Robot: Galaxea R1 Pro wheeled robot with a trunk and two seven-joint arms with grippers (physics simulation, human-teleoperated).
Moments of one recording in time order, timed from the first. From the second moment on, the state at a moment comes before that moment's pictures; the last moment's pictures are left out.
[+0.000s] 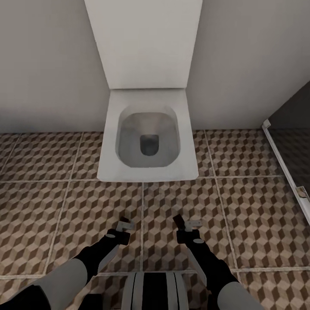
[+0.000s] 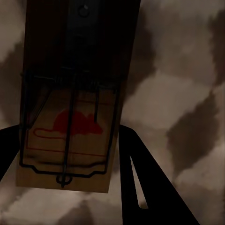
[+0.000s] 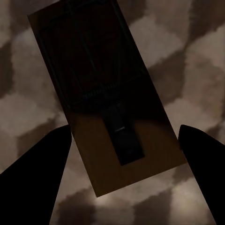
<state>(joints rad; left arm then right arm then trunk) -0.76 0.01 -0.75 -0.43 0.54 0.23 0.20 -0.56 0.09 0.24 -0.73 -0.12 0.28 -0.19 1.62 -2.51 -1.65</state>
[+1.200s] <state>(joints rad) -0.76 0.01 -0.75 -0.44 0.54 0.23 0.20 -0.56 0.09 0.26 -0.72 -0.12 0.28 -0.19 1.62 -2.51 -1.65</state>
